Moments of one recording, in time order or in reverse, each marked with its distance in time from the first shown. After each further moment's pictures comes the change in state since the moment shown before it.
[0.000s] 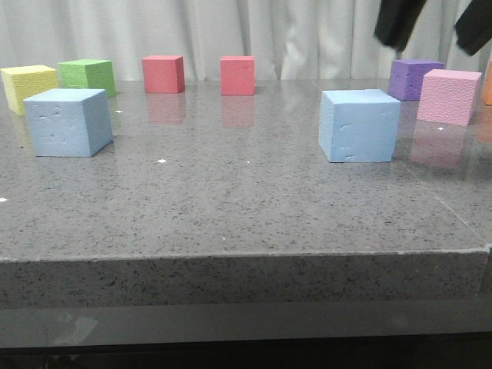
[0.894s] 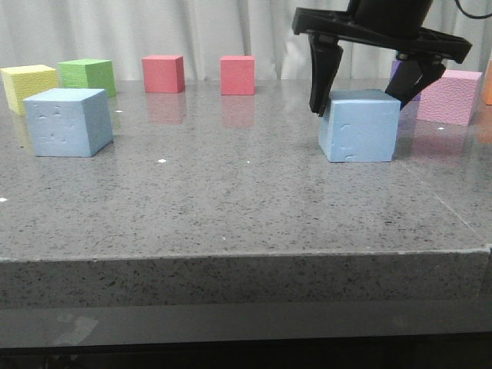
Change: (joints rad) left arm 0.000 0.000 0.000 0.000 0.000 0.000; right arm 0.006 0.308 -0.162 0.039 -0.062 0.110
